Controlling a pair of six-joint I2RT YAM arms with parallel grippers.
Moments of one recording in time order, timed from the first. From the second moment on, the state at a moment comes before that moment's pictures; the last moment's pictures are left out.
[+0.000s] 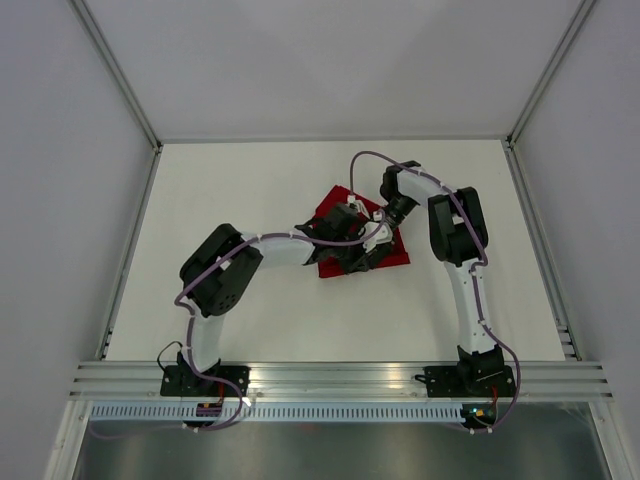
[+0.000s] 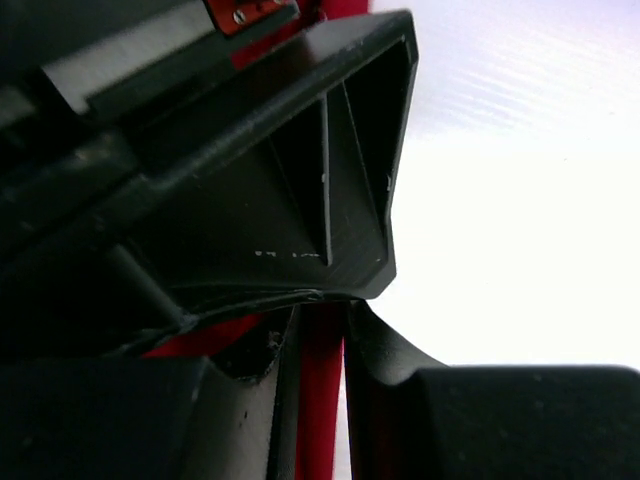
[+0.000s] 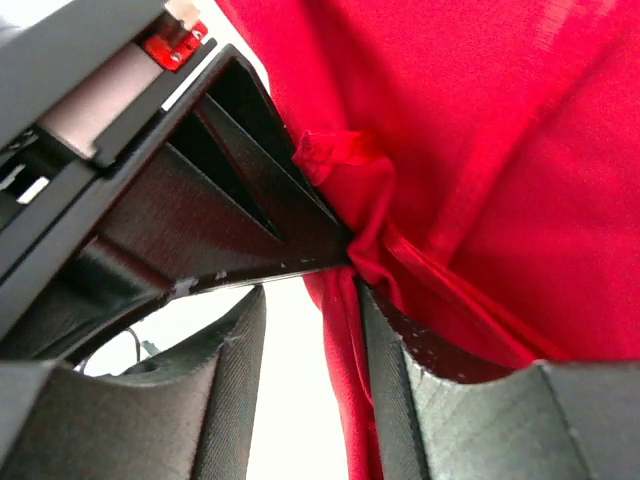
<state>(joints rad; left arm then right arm) -0.81 2.00 1.22 -0.03 0.41 0.31 0.31 2.46 1.92 -1.52 -0.87 -1.11</state>
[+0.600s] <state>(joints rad) -0.70 2.17 1.40 -0.19 0.85 0.19 0.12 2.08 1.70 -1.06 -0.94 -0.89</state>
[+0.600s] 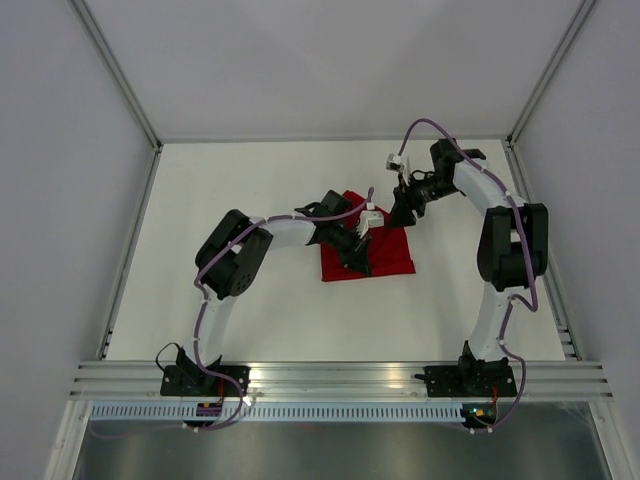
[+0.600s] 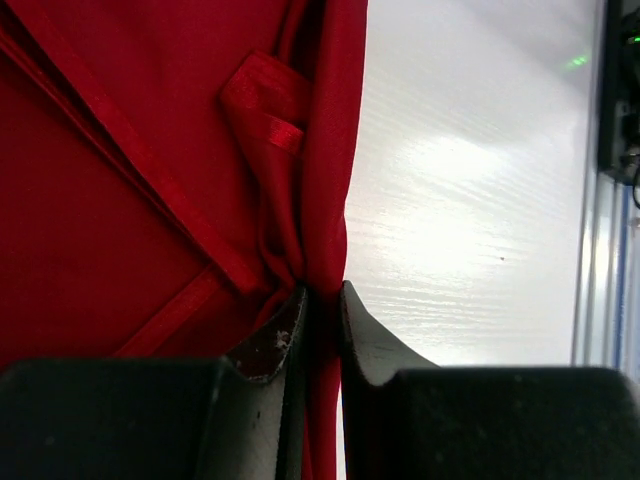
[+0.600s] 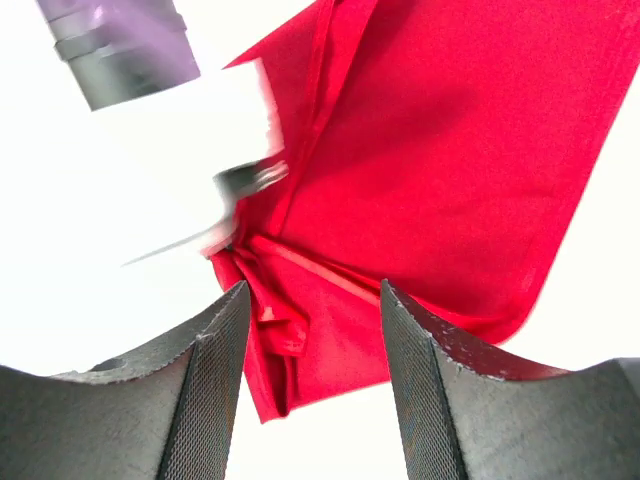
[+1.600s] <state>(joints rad) -0.66 2.35 1.56 -0.52 1.15 0.06 0.65 1.38 0.55 -0.05 -0.30 -0.95</state>
